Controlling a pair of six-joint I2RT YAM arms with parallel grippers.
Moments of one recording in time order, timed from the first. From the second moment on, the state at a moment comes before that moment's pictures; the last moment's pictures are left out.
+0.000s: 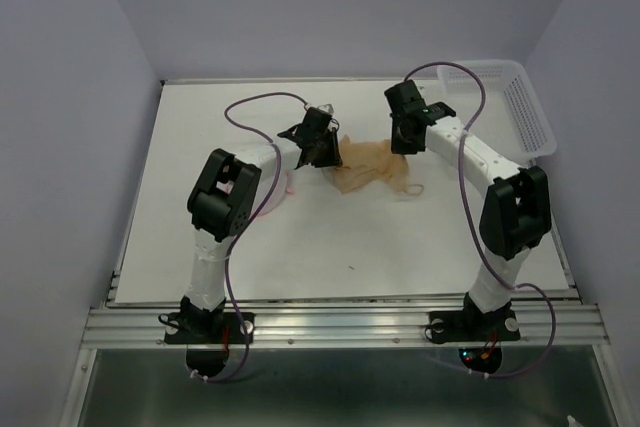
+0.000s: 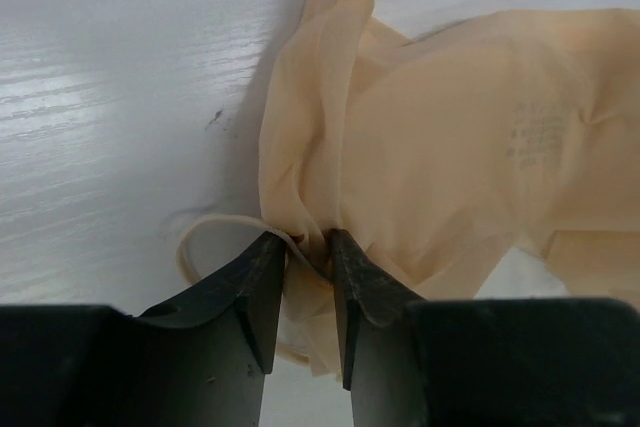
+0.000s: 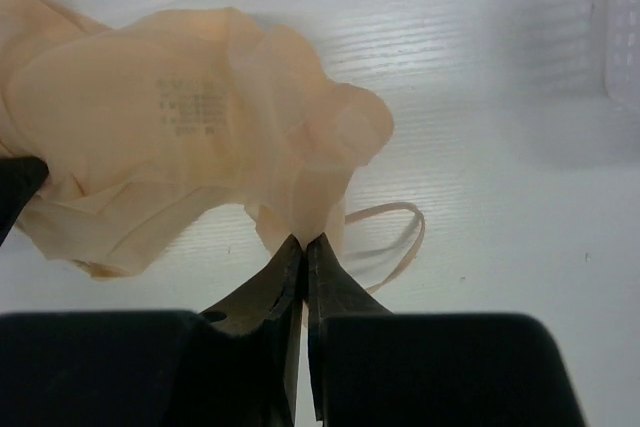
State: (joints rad) left arm -0.56 2.11 1.48 -0.19 0.08 -0.57; right arm 0.40 1.81 1.56 -0.76 0.34 0.42
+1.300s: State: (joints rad) left arm -0.58 2.11 1.45 -0.09 0.18 -0.63; right arm 0.52 2.08 1.95 -0.71 0.02 0.30
